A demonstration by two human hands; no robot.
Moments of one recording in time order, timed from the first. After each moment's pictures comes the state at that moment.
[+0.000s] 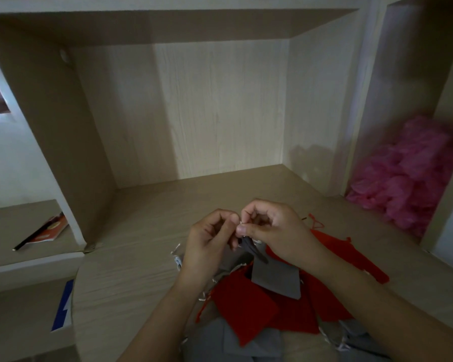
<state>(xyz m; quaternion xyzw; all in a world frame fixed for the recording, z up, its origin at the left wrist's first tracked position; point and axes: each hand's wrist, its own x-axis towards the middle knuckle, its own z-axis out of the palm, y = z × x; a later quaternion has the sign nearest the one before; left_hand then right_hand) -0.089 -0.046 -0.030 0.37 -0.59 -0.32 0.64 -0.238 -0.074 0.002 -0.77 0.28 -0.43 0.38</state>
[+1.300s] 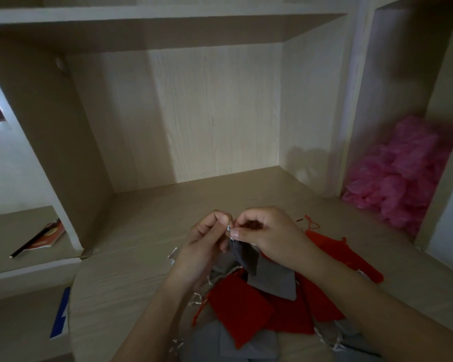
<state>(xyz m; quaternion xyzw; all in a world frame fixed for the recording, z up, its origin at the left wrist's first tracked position) -0.086 -0.040 -0.021 0.31 -0.55 -0.48 0.61 -0.236 -0.064 0.011 -0.78 0.36 -0.38 0.33</state>
